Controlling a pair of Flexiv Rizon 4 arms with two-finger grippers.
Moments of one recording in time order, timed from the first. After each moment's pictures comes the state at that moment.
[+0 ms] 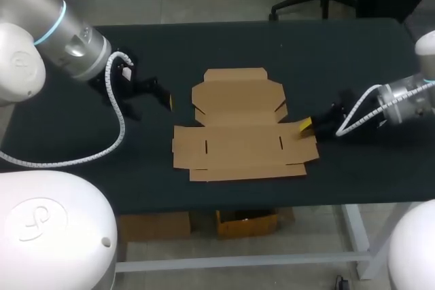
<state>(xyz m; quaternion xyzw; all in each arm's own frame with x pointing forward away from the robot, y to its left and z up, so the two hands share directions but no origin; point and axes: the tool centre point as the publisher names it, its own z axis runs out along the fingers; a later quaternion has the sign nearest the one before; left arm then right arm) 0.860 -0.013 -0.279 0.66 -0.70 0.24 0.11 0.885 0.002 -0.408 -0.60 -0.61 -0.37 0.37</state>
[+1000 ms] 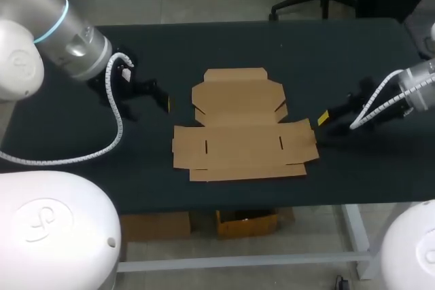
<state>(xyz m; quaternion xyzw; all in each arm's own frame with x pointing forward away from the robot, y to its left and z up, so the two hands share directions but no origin) 0.848 -0.007 -0.274 0.66 -0.71 0.22 0.10 0.859 -0.035 -0.359 -0.64 -0.62 -0.32 0.32</state>
